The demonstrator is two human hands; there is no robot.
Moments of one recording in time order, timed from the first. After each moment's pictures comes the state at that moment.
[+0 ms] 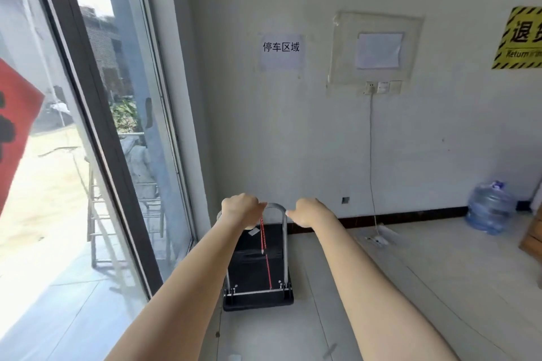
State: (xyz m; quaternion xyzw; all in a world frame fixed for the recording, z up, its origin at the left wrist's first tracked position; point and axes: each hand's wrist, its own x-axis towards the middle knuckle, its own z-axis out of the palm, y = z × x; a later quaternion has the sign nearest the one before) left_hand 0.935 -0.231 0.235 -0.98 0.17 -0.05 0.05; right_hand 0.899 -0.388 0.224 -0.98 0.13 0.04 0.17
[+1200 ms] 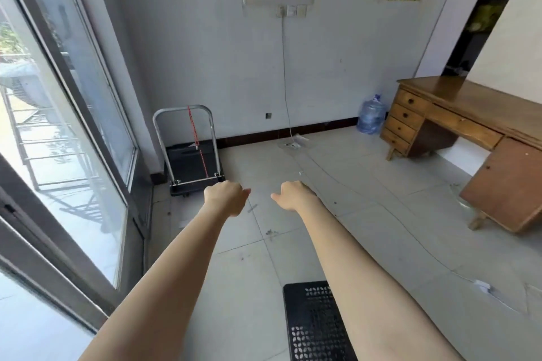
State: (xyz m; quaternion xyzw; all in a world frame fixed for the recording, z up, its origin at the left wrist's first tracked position) left_hand 0.406 -0.240 0.123 -0.96 0.27 0.03 0.03; right_hand 0.336 -0.392 0.129 -0.95 0.22 0.10 0.18
